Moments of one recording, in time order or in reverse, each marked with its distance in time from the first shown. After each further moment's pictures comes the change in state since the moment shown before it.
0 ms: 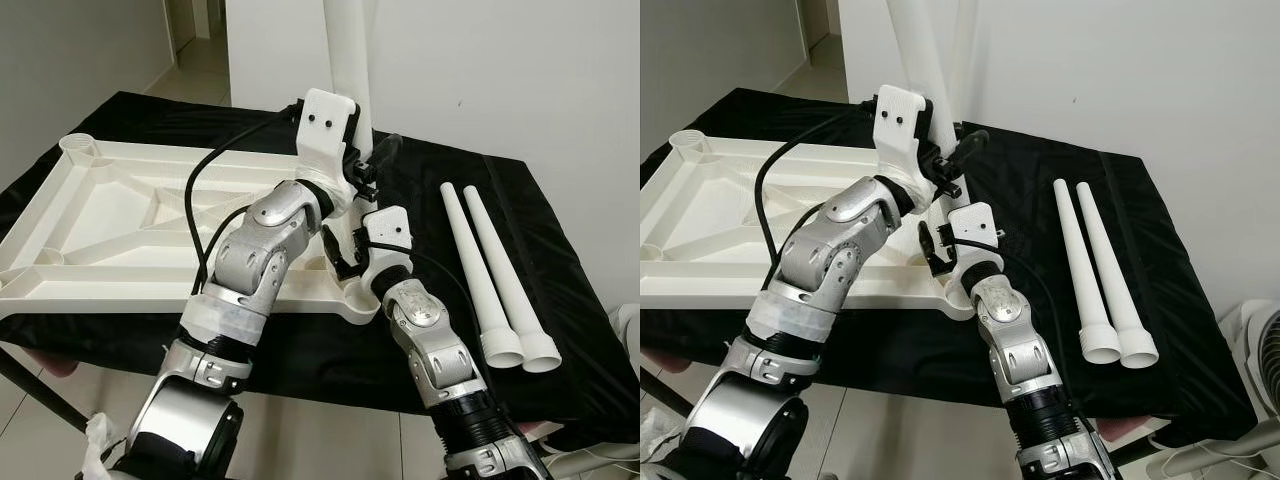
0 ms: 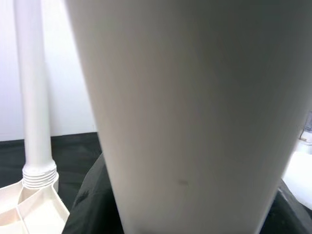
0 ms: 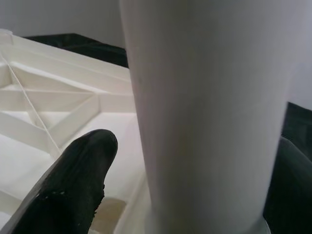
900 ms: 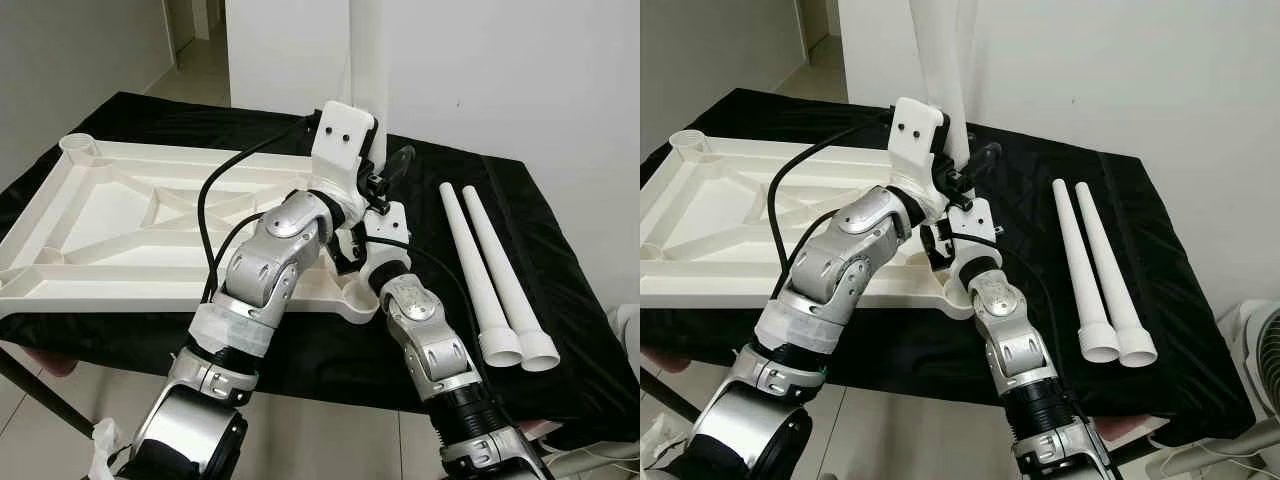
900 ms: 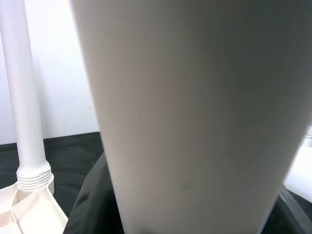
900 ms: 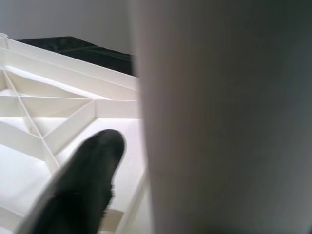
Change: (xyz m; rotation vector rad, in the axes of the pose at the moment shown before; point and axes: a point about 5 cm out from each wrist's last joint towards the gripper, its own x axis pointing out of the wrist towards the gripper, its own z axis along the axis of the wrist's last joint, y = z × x) left arm 0.001 -0.010 -0.004 0.025 0.011 -0.014; right arm 0.005 0.001 0.005 -0.013 -0.019 -0.006
